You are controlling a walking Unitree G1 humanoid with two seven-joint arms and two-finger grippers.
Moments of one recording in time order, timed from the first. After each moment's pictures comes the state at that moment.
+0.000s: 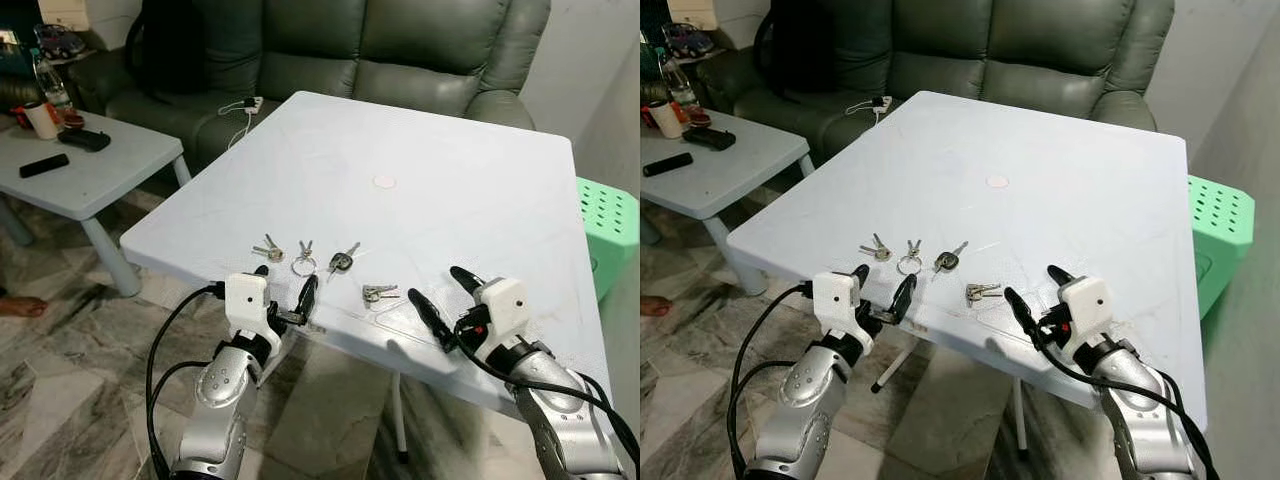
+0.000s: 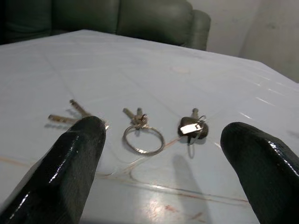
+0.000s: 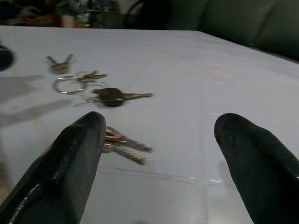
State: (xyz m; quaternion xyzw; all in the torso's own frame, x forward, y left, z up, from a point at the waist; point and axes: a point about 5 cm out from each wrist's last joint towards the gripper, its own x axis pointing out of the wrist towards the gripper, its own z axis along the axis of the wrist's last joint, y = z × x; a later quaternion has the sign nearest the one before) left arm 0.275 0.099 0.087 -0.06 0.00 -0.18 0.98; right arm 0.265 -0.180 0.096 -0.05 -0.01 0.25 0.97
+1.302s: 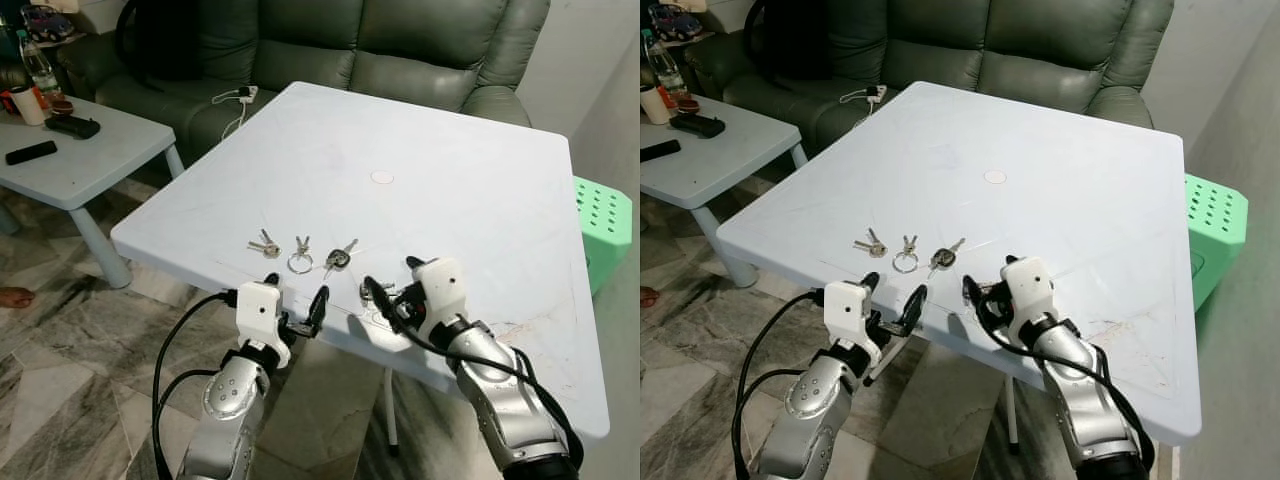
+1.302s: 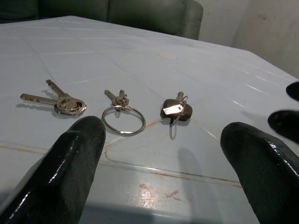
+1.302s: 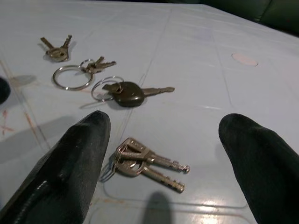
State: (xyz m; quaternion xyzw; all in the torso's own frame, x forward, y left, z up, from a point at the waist) left arm 0.264 0.090 0.083 -0.06 0.01 -0.19 0.98; right arm 0.286 -0.127 0.096 -0.07 0.04 0.23 0.97
